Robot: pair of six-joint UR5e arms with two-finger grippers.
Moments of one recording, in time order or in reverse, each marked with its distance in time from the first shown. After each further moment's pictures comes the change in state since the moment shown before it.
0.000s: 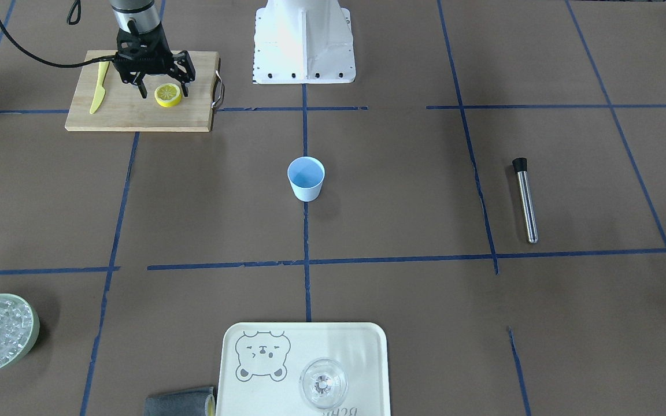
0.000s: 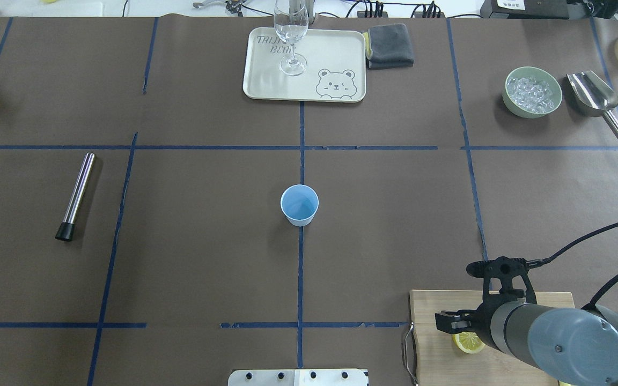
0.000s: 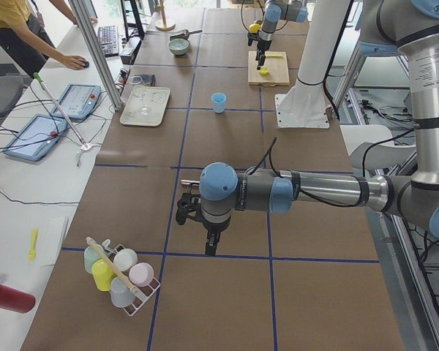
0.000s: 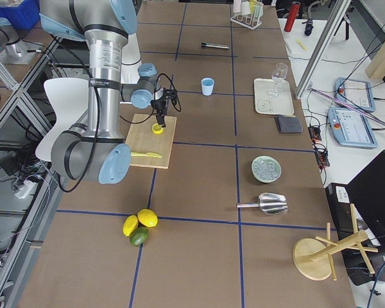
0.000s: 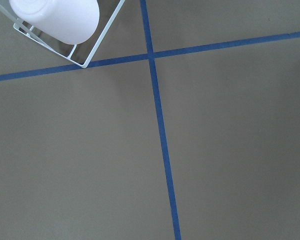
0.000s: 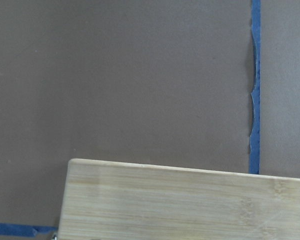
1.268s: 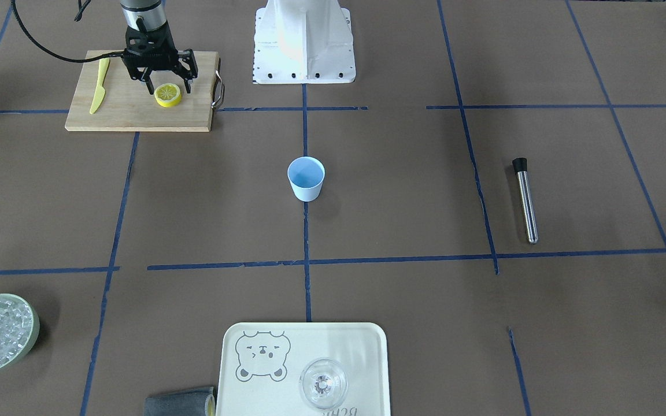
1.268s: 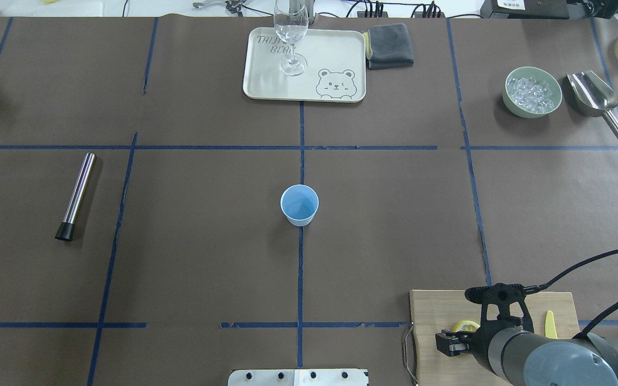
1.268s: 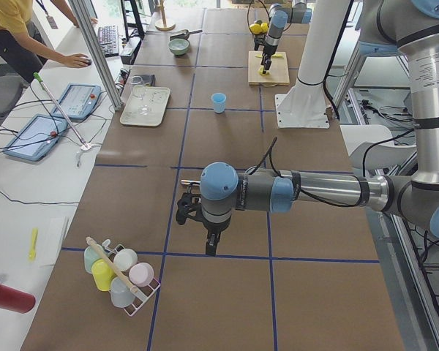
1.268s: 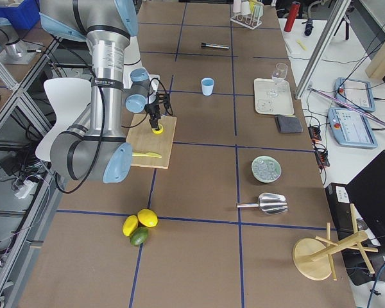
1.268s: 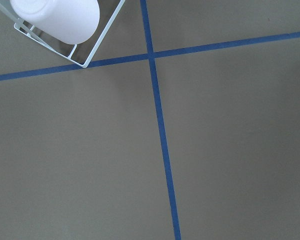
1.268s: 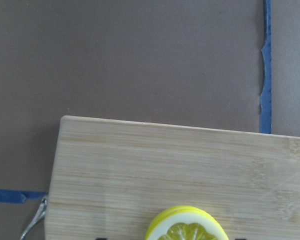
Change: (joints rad) left arm -0.001 0.001 -0.003 0.000 0.000 0.000; right arm -0.093 -0.034 -0.030 0.063 -0.070 0.069
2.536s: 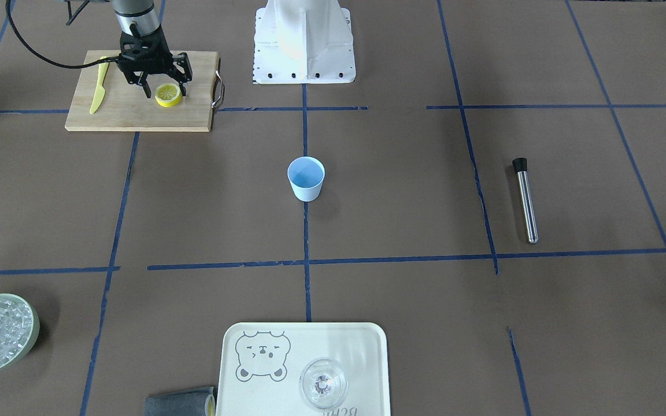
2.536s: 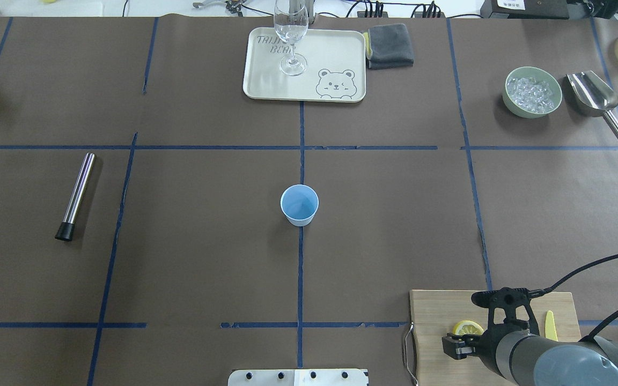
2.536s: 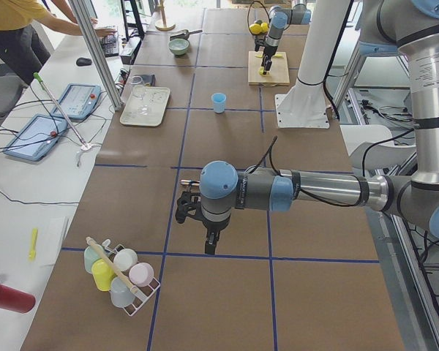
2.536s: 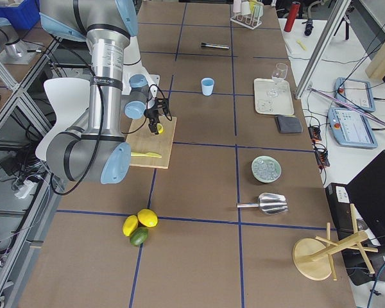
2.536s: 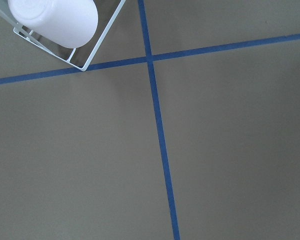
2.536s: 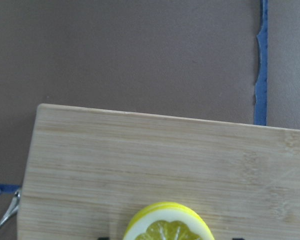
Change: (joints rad) left arm 0.000 -0.002 -0.003 0.000 0.000 0.000; right arm -0.014 -0.036 -0.032 0.082 -0.004 -0.004
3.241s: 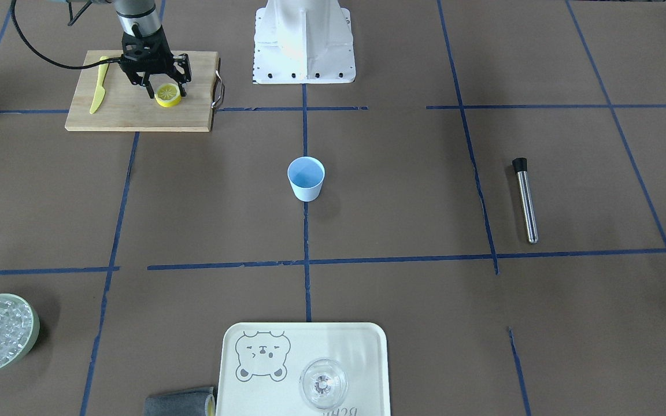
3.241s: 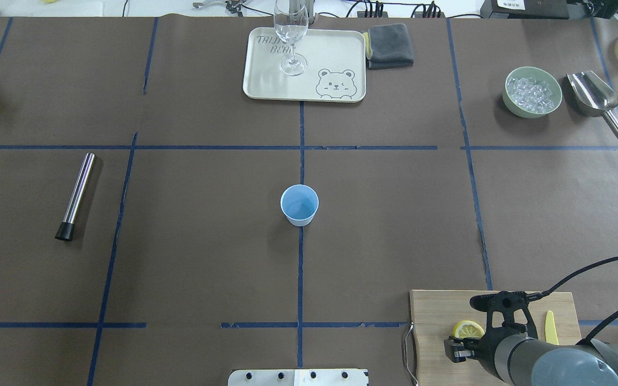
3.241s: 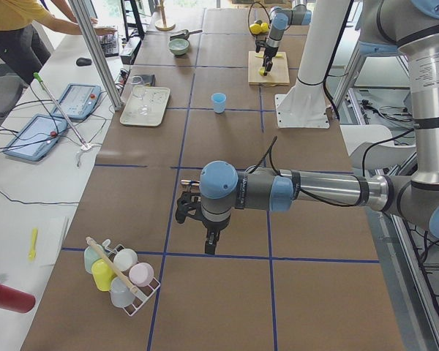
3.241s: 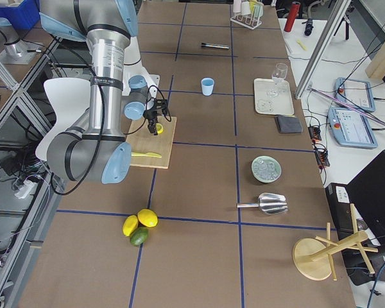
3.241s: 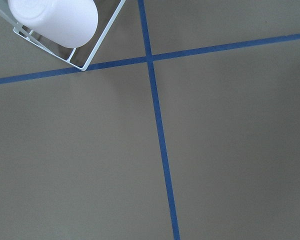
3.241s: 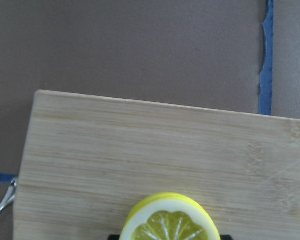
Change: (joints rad) left arm 0.000 0.000 0.000 0.000 0.000 0.000; right arm -0.009 0.002 -0.009 0.001 0.000 -0.001
